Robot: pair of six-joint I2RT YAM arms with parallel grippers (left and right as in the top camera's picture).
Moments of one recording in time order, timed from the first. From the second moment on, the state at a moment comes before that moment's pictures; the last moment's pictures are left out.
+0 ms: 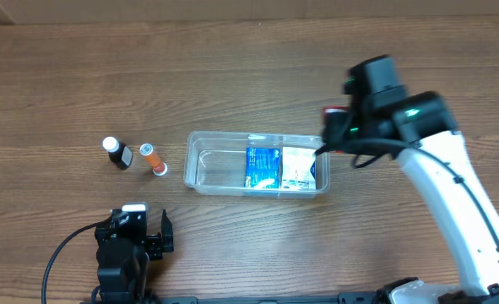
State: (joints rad) left arm 0.00 0.02 0.17 -0.71 -0.10 0.04; right arm 0.39 1.50 1.49 -1.19 -0.05 0.42
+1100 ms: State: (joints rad) left arm 0.00 0.02 0.17 -0.71 -0.10 0.04; right arm 0.81 1.88 1.49 -0.81 -0.05 0.73
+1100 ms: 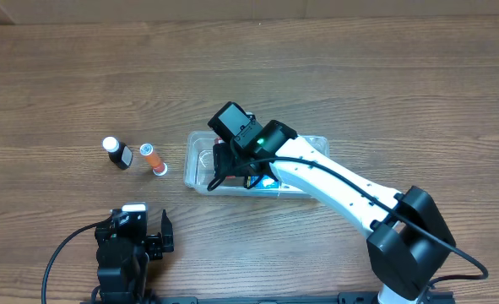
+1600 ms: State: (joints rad) left arm 0.00 0.02 0.17 -0.71 -0.10 0.04; right arm 0.81 1.88 1.49 -0.81 -0.05 0.75
